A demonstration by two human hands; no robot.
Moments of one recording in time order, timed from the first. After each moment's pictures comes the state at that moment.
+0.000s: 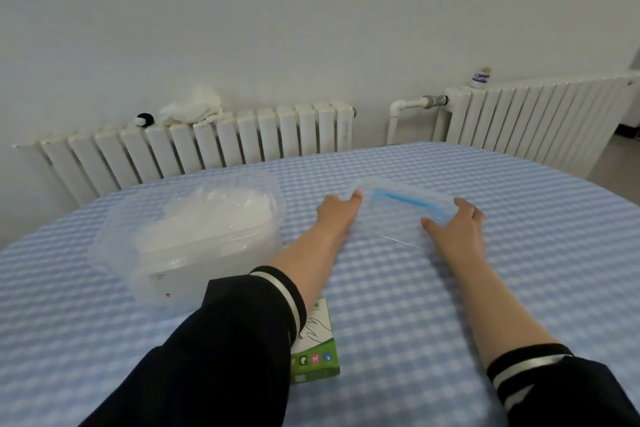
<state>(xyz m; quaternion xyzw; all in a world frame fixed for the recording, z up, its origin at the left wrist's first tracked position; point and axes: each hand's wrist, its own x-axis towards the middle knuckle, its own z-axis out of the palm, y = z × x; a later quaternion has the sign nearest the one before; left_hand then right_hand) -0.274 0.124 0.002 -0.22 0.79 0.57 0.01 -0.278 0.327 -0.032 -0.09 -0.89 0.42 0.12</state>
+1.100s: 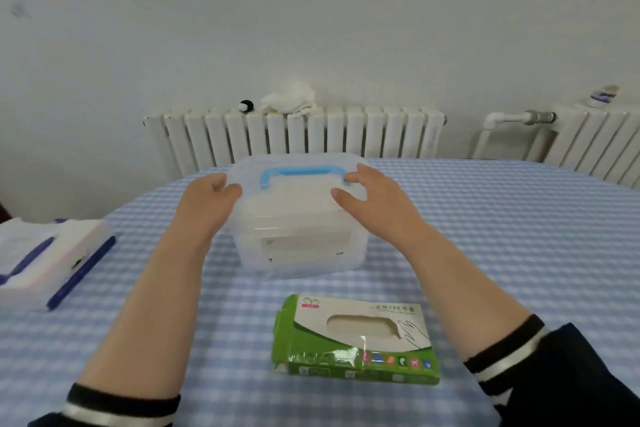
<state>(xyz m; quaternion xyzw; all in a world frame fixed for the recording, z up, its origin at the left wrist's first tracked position) -0.065 -0.102 0.085 -0.35 0.75 0.51 -0.24 -0.195 0.097 0.063 0.31 -0.88 0.35 0.02</state>
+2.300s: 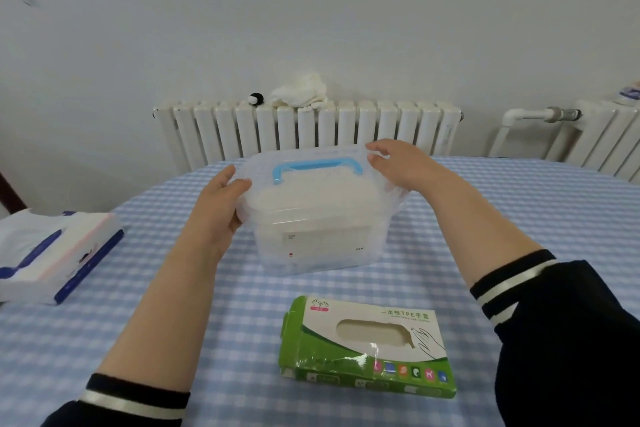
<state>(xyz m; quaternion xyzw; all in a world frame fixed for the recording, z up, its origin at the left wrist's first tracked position) -0.081 -0.122 0.054 -0.29 0.56 0.73 -0.27 -0.261 0.081 0.100 0.29 -0.91 0.29 -0.06</state>
